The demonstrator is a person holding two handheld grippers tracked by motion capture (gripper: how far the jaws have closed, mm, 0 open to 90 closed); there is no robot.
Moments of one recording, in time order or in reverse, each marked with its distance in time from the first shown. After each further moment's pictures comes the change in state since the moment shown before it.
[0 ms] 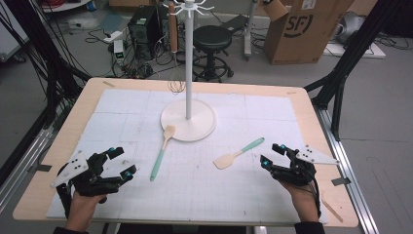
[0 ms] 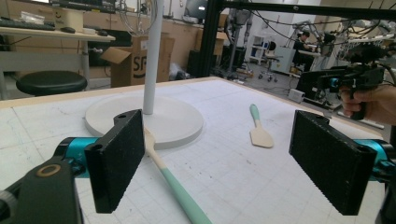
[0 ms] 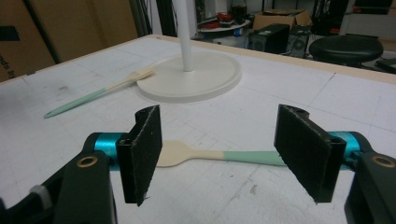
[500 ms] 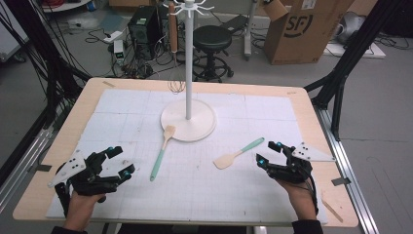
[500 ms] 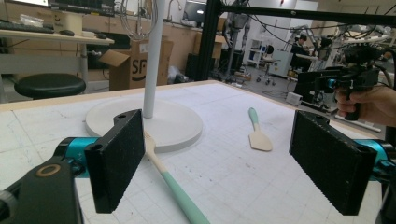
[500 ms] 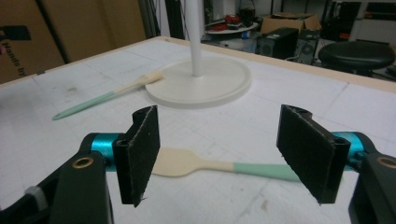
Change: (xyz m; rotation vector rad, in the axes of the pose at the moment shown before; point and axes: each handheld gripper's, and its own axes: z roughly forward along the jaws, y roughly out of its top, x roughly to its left) left arm 0.002 0.002 -0.001 -0.006 -0.005 -0.001; right arm 0.003 0.006 0.007 -0.003 0.022 -0.021
